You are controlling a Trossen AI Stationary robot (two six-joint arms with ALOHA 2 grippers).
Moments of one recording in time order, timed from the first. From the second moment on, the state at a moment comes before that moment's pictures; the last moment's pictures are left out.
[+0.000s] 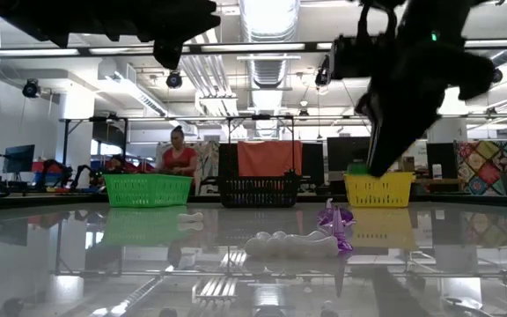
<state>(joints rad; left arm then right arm) -0.09 1.17 0.54 0.60 -0.04 -0.05 0.31 1.67 1.03 -0.57 0.20 0.38</state>
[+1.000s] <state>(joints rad) -0.09 1.33 0.58 0.58 -0.04 -0.23 -0.55 1.56 1.10 -0.88 0.28 0.37</state>
